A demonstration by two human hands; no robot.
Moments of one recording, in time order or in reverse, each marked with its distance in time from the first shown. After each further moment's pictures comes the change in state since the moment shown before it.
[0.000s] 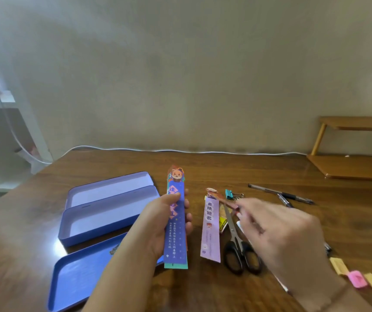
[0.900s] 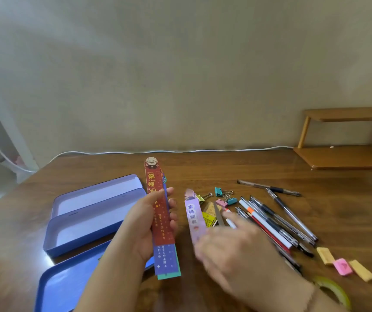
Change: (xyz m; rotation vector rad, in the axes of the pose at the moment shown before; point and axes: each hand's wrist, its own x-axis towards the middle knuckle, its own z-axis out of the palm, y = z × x) left_hand 0.003 0.001 0.000 -0.120 -0.096 0.052; right_hand -0.018 -0.016 0.022 0.008 -0.381 -0.240
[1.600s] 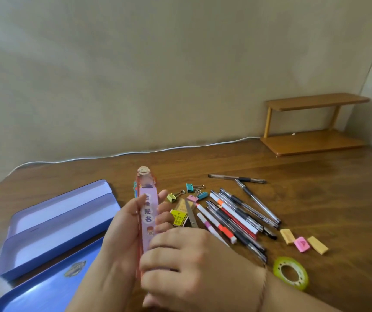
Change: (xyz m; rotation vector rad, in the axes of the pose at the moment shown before) left_hand -0.004 -0.024 0.018 -0.306 -0.358 -0.243; right_hand 0.007 -0.021 -0.007 0.452 0.101 -0.034
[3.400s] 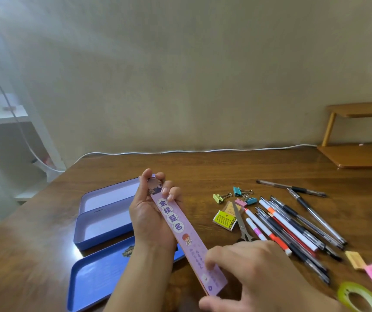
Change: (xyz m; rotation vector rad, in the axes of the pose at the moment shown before) left_hand -0.010 0.029 -0.013 -0.261 -0.046 0.753; right_hand 0.000 -0.018 -0.025 -0.117 -0.276 0.227
